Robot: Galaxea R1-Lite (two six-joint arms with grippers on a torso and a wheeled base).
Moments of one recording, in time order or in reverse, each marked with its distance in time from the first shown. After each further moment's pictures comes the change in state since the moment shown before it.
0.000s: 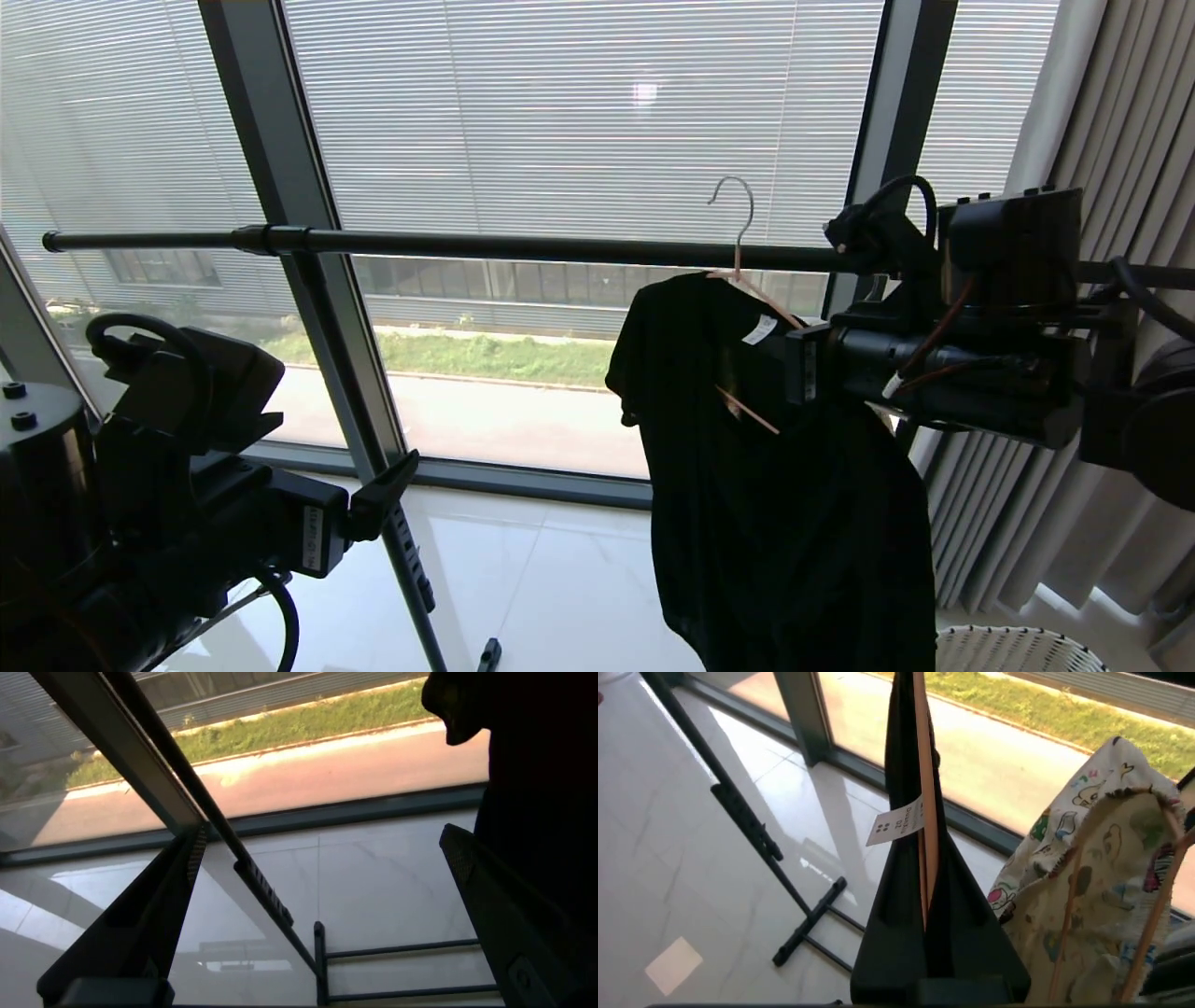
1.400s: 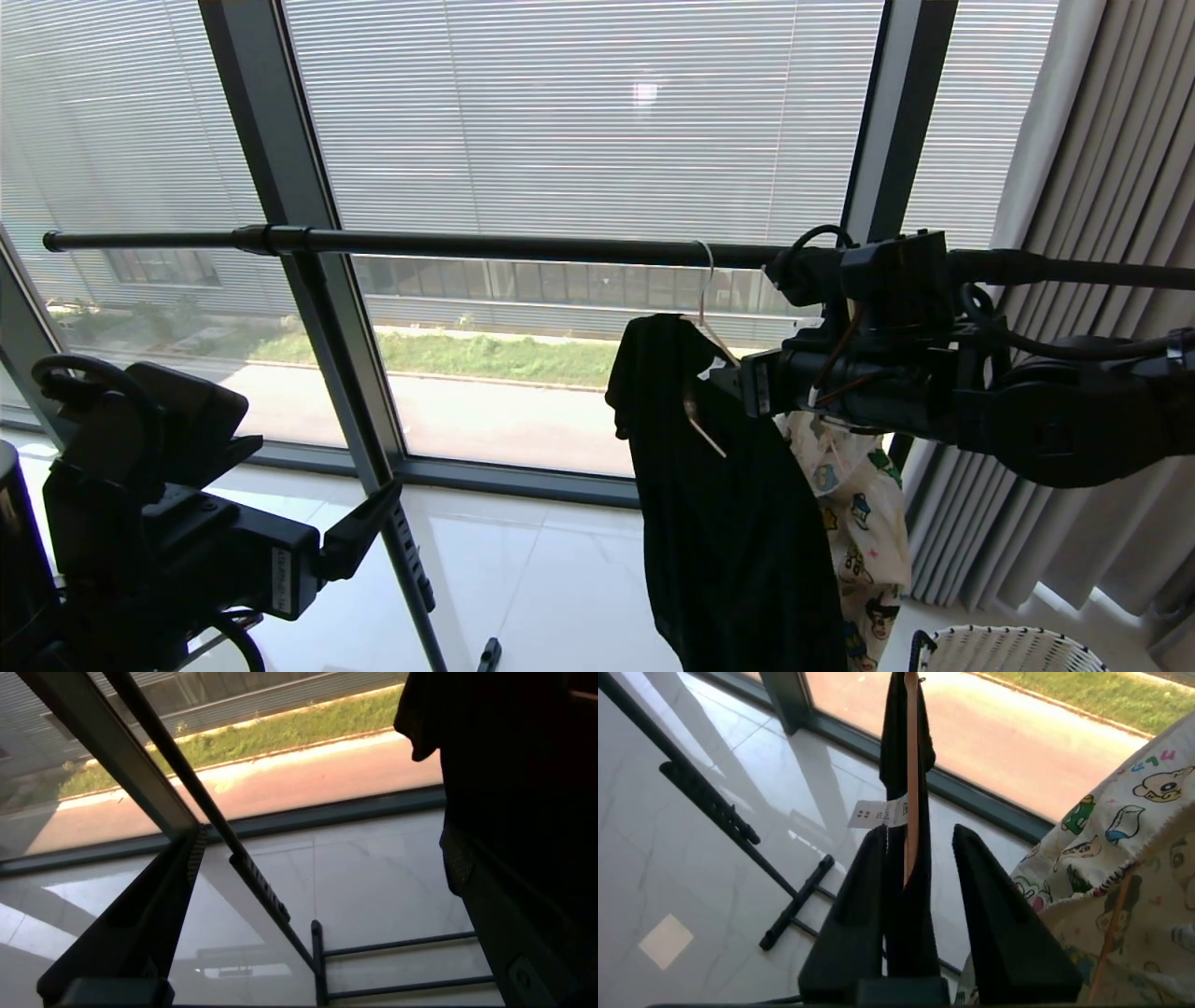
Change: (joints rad) left arm -0.031 -0.072 0.068 0.000 0.017 -0.001; right arm -0.016 0.152 -0.080 0.033 -0.030 0.011
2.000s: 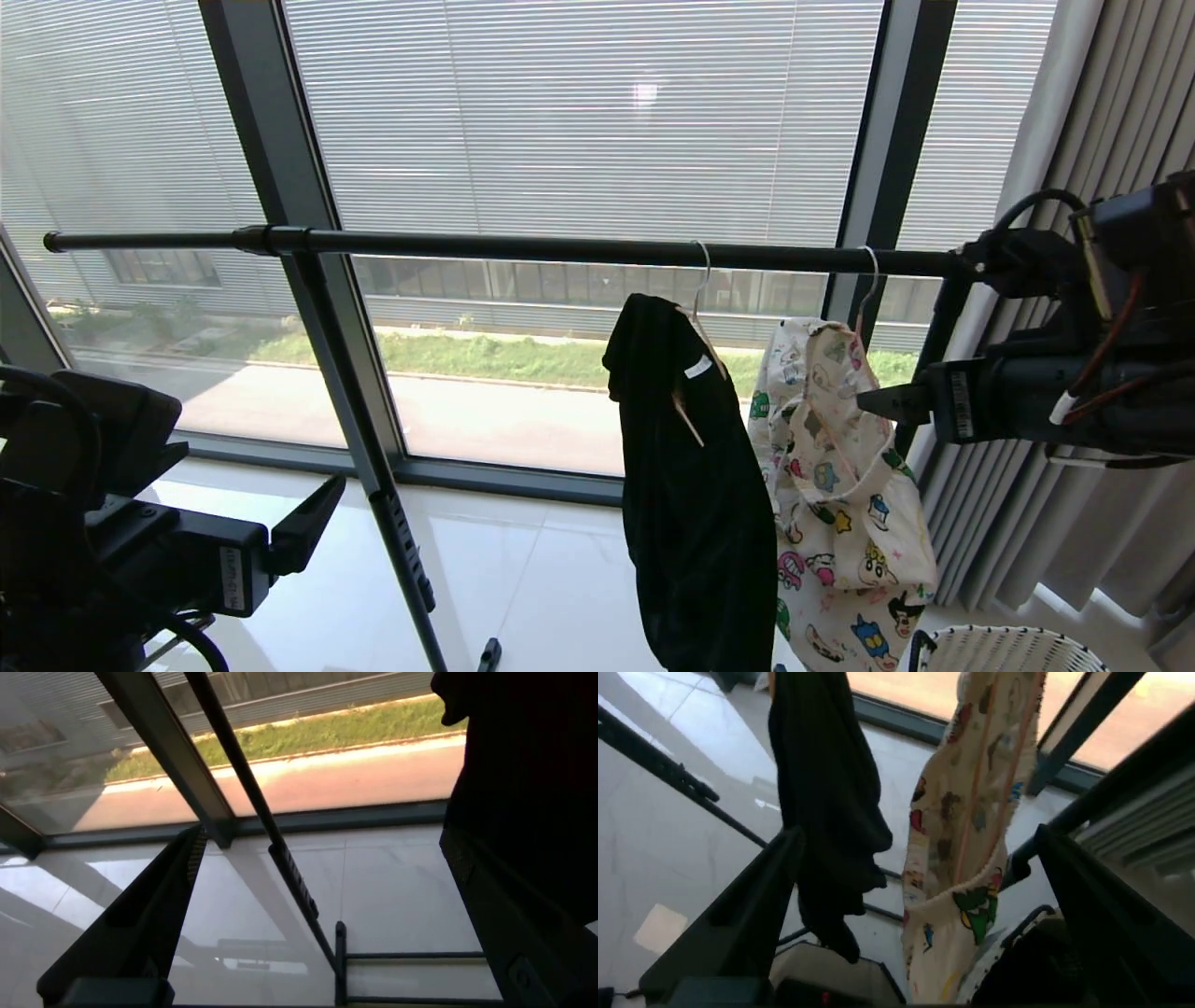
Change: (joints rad) left arm 0.049 -0.056 0.034 0.000 0.116 0.013; right arm -0.082 -0.386 0.087 0.491 -0.160 0.091
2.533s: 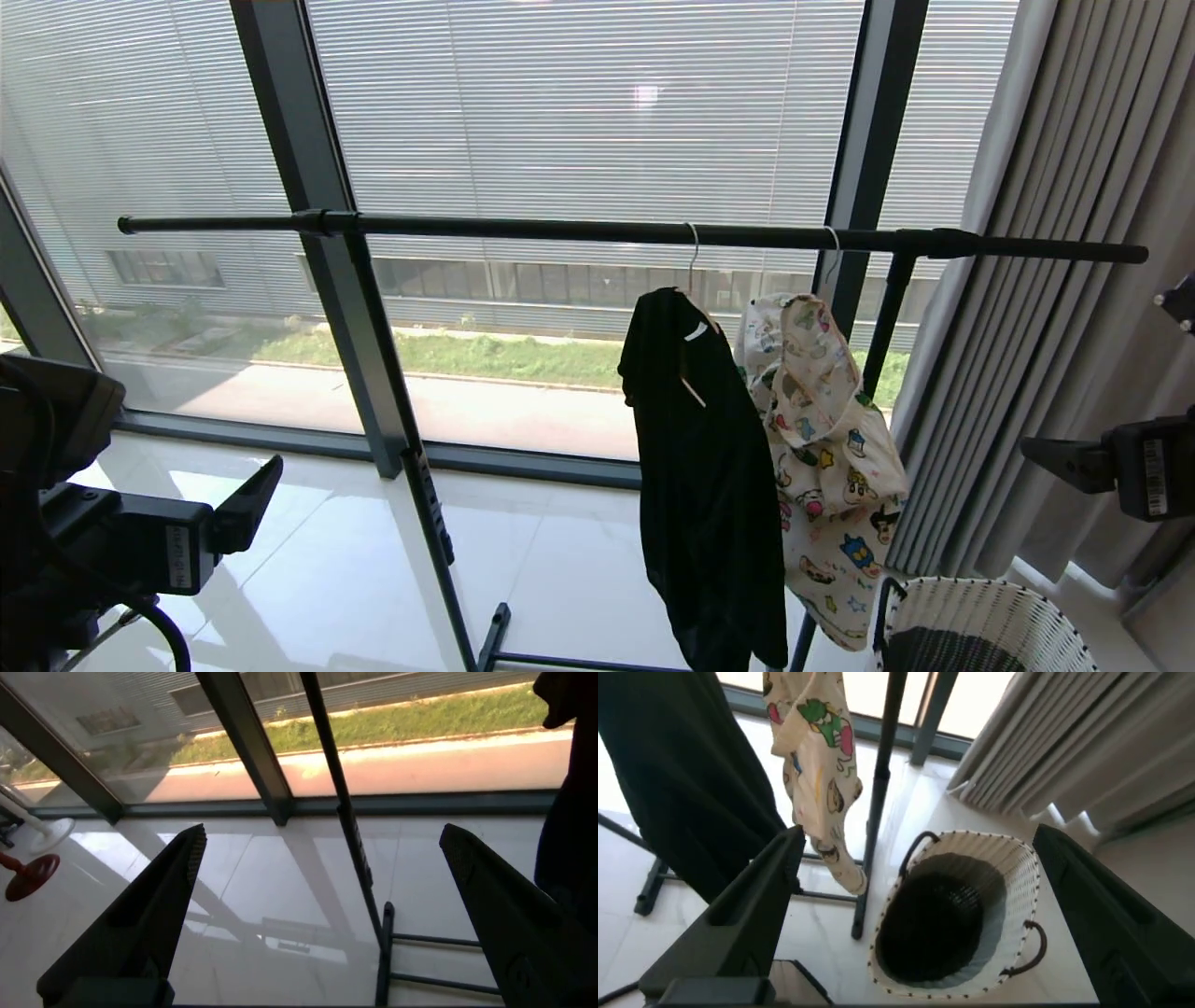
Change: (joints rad) left arm 0.142 -0.040 -0.003 0.000 0.006 0.086; right arm -0.082 -0.291 0.224 0.027 -0.179 -0.101
